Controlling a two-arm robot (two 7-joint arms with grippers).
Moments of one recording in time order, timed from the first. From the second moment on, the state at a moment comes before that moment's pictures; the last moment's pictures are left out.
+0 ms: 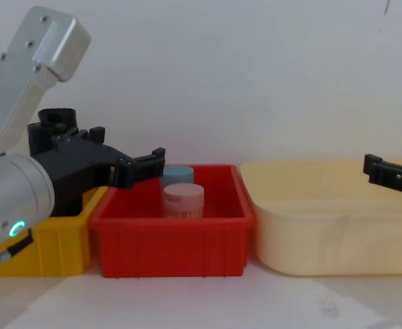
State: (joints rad) left arm -0.24 0.38 0.45 -1.63 -0.20 0.01 -0.01; right arm -0.01 0.34 -0.23 -1.77 0.29 0.03 0.07
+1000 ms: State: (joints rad) left arm -0.24 0.38 0.45 -1.63 -0.20 0.01 -0.01; right arm -0.01 0.34 -0.23 -1.77 0.29 0.03 0.07
